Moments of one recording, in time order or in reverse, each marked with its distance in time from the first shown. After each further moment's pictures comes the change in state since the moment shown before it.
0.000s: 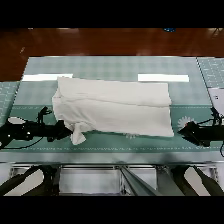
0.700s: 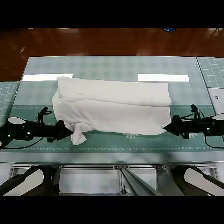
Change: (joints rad) left arm 0.005 0.000 0.013 0.004 -0.010 0.005; right arm 0.171 -0.307 0.019 0.315 -0.112 -0.123
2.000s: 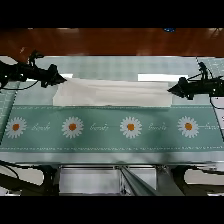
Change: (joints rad) left arm -0.090 -0.561 1.070 0.000 -0.094 -0.172; right arm 0.117 -0.295 0.636 0.083 -0.006 -0.014
